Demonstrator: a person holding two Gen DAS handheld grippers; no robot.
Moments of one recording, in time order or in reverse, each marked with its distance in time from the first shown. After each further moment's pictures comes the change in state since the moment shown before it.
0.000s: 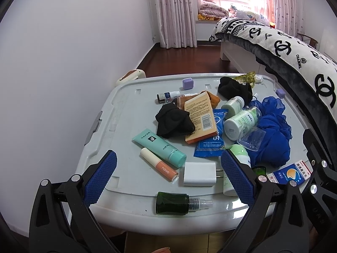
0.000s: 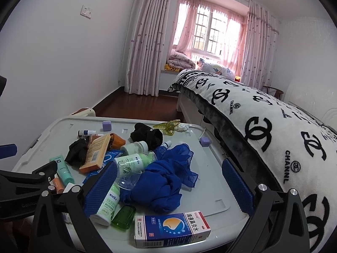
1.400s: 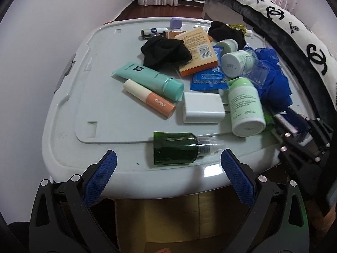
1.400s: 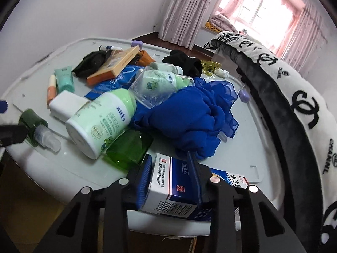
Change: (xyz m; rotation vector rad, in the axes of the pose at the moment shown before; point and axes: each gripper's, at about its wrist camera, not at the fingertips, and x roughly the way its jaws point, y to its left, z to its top) left arm 0.044 0.033 -0.057 0.008 0.302 -0.204; right arm 0.061 0.030 -0.077 -0.269 0.324 0.128
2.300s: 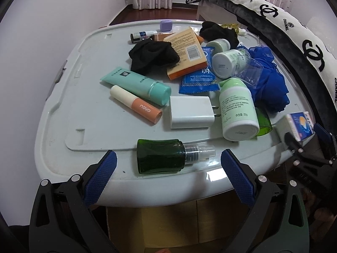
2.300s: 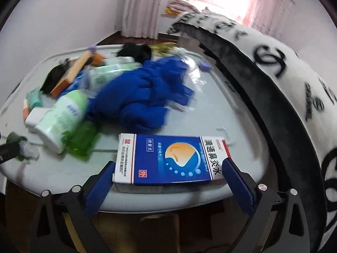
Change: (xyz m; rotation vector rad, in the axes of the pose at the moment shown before) left arm 0.009 -0.017 0.004 0.031 -0.023 -0.018; right arm -0.012 -0.054 -0.030 0.280 0.078 -0.100
